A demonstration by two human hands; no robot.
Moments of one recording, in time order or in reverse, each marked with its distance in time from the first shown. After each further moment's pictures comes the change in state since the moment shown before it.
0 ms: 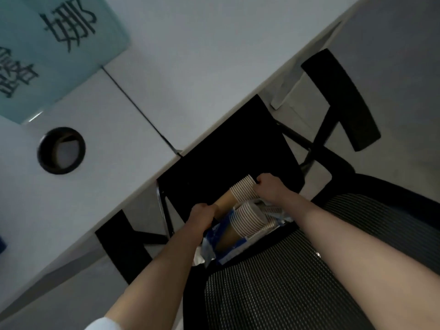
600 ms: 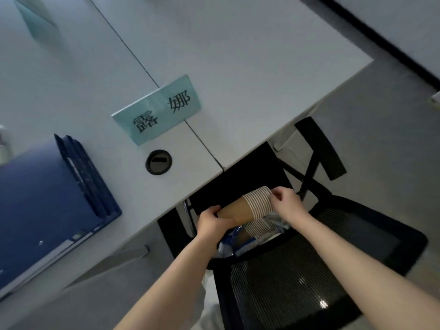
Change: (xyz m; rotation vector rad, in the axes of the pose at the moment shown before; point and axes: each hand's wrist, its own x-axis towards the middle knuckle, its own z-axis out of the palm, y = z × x) left_hand -0.176 0.026 -0.066 -0.089 0.035 0.274; right_hand -0.165 -0.082 -0.034 0.200 0.289 -0.124
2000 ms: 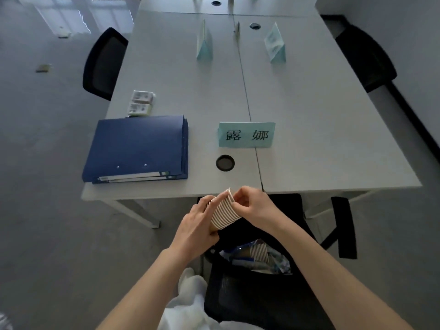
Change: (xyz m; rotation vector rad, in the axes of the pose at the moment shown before) left_hand -0.180 -0.046 -0.076 0.480 0.549 0.704; right_hand -0.148 -0.181 0.017 -0.412 -0.419 -0.713
